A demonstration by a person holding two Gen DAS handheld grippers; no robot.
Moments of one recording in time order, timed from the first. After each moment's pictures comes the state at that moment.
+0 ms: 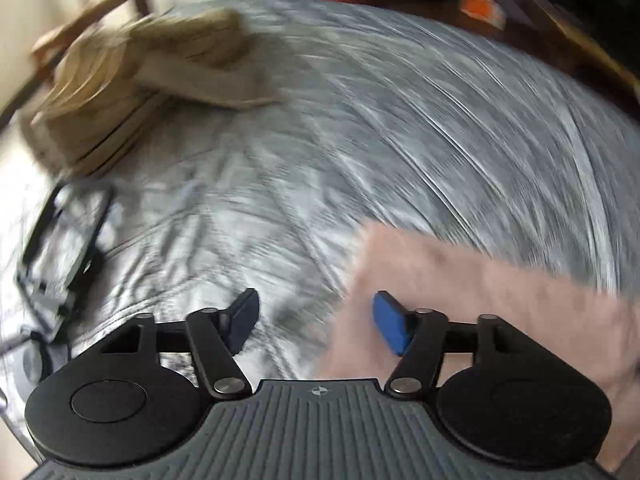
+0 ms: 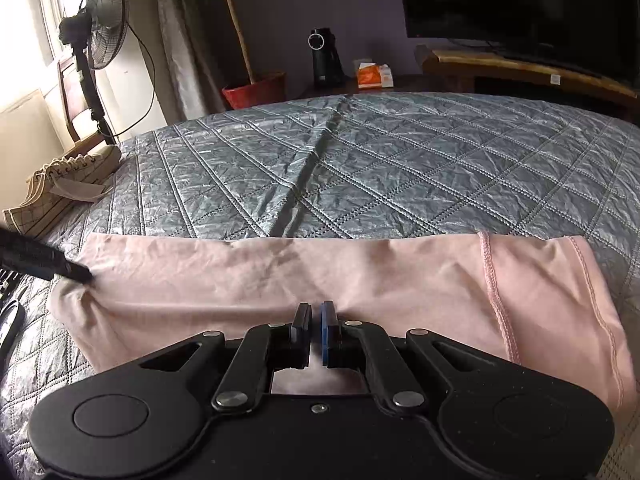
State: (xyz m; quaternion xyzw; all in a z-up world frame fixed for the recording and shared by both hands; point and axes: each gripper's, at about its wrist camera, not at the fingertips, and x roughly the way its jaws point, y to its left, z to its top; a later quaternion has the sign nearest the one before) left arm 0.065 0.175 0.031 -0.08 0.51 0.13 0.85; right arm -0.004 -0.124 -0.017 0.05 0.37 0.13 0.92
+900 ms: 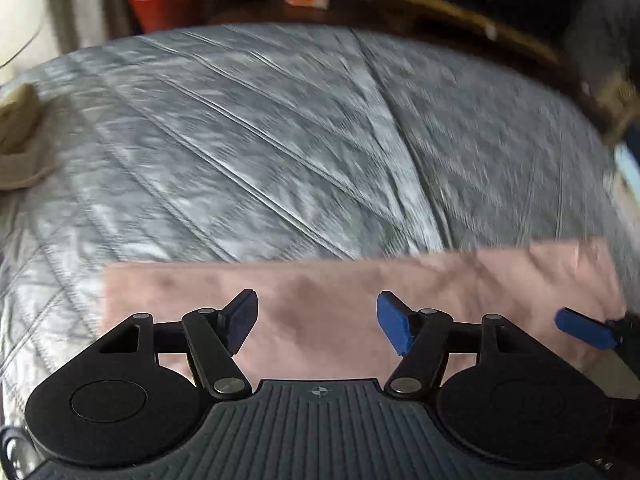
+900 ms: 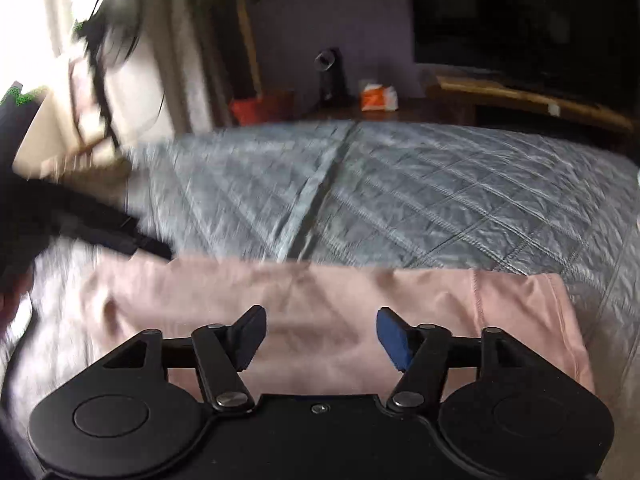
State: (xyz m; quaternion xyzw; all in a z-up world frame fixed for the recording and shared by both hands) left arm 0.080 0.048 0.034 -0.01 0.51 -0.08 0.85; right arm -0.021 -0.108 0.010 -0.01 0.36 0.14 0.92
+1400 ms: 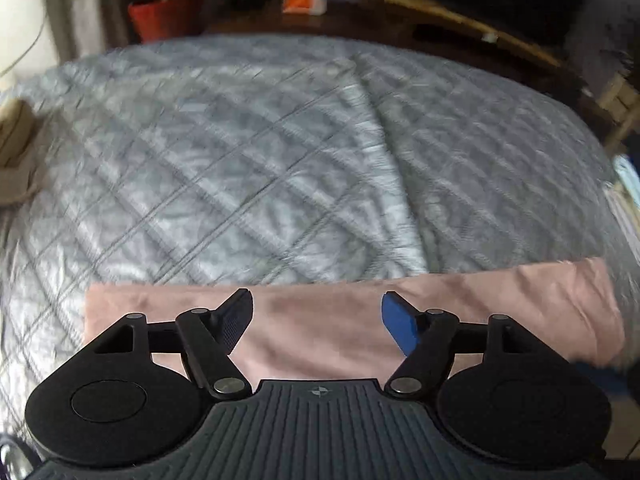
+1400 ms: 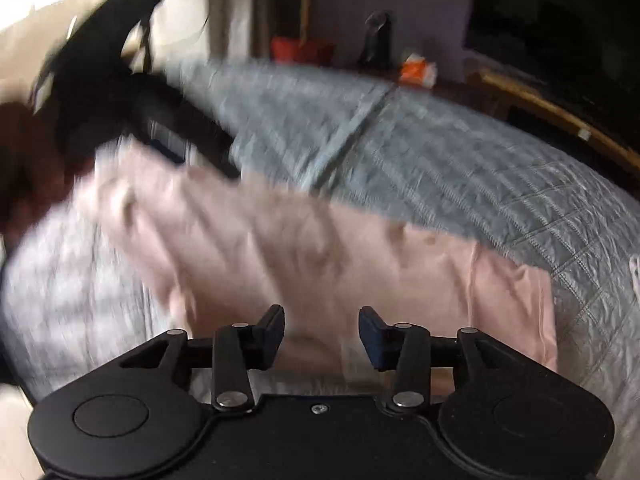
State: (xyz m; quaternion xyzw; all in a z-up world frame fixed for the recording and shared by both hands) left arm 0.085 0.033 0.044 -0.01 0.49 -0.09 0.87; right arm -0.047 -0.108 0.025 -0.06 0.38 0.18 0.91
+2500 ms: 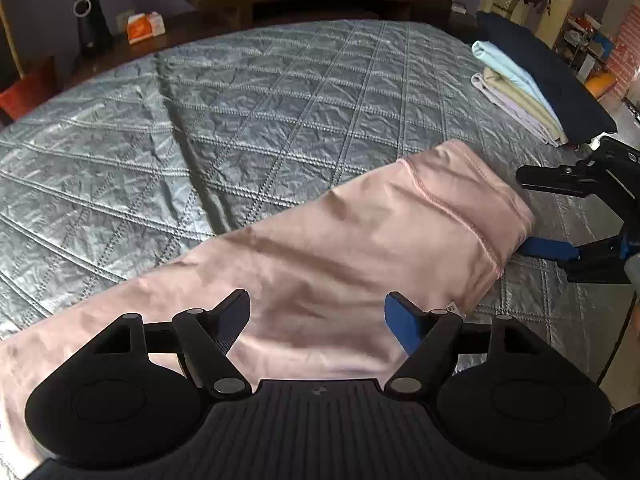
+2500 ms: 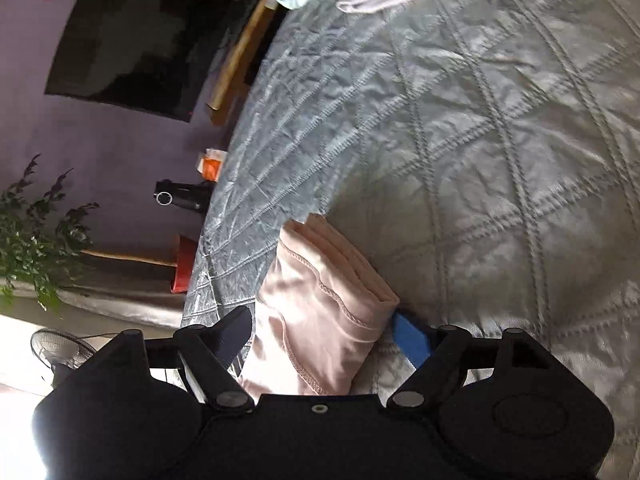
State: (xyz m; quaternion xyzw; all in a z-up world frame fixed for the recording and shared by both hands) left arm 0.030 -0.067 0.028 0.10 0.48 -0.25 0.84; right arm -0.060 -0.307 -0.044 0.55 0.34 -0.02 0.76
